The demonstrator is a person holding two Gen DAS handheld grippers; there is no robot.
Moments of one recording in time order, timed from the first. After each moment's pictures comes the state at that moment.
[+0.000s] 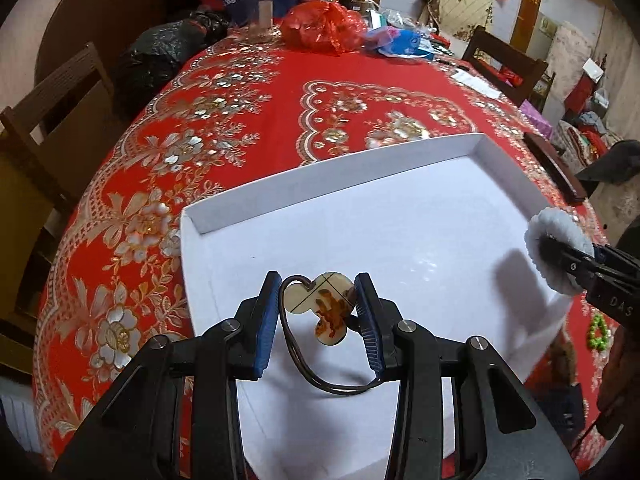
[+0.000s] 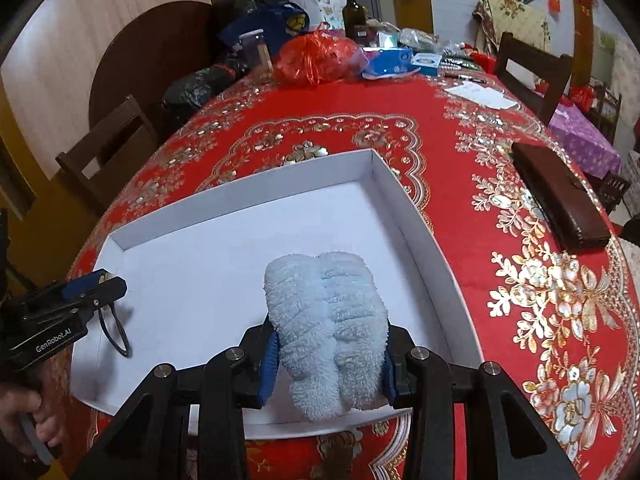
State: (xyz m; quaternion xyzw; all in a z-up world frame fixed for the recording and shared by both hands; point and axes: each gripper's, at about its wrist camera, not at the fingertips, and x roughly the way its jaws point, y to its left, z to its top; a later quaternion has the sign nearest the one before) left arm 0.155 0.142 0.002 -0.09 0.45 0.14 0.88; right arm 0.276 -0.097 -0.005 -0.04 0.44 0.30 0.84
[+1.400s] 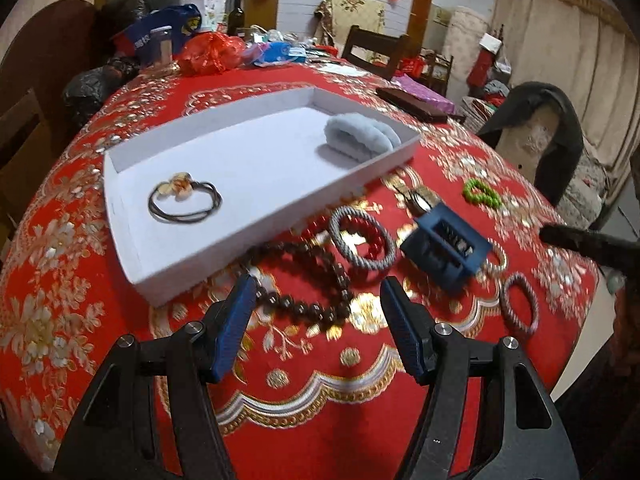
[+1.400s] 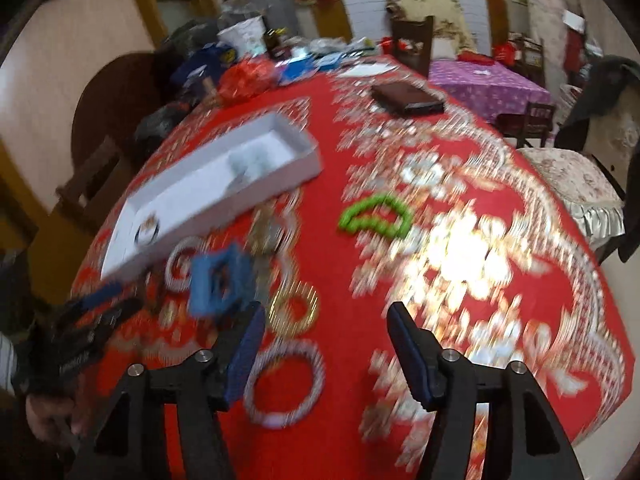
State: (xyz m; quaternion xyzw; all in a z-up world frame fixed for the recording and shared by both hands) left arm 0.023 0.024 -0.010 -0.05 0.39 -0.03 0.92; right arm 0.082 -0.258 -0.002 0.04 0.44 0.21 0.87
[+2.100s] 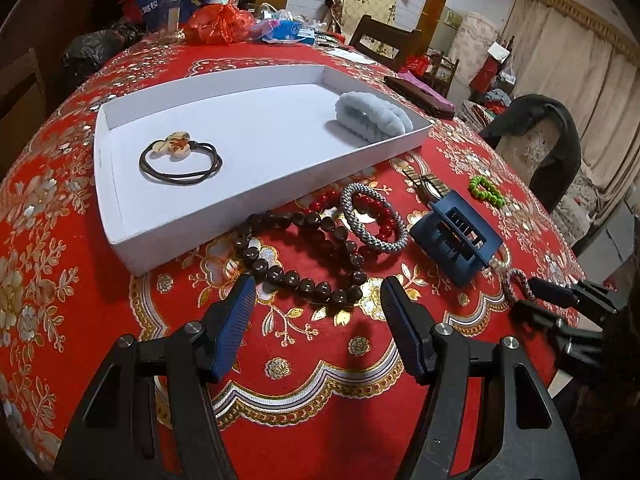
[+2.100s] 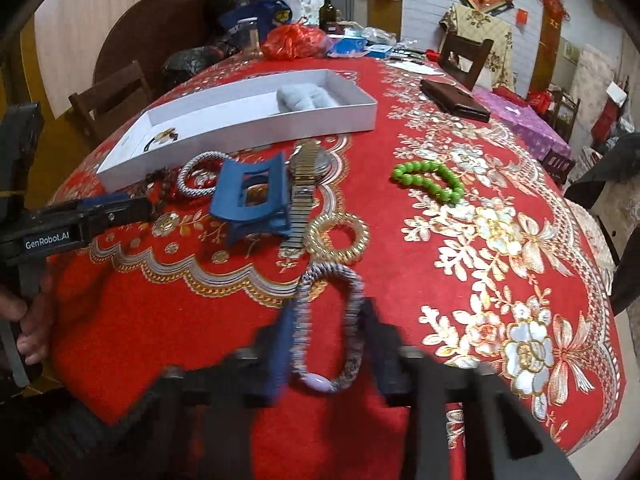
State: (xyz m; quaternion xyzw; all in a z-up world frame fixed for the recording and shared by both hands) left arm 0.023 0.039 -0.030 -0.10 0.41 -0.04 0.91; right arm 0.046 -0.225 -0.043 -0.09 0.42 0.23 0.87
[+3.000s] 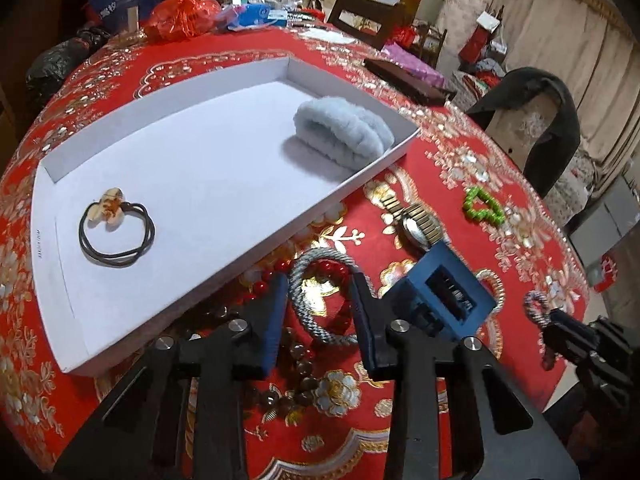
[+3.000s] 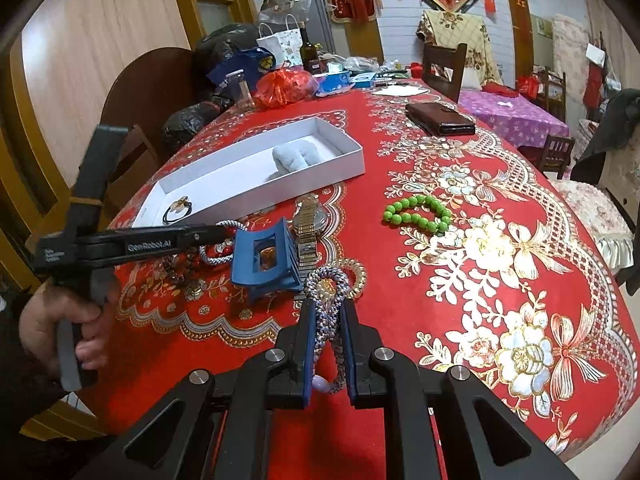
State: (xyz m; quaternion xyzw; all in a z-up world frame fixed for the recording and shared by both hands) left arm 0.096 0.013 -0.017 -0.07 0.46 -0.07 0.88; right arm 0.048 -0.244 -0.008 0.02 0.38 0.25 0.89
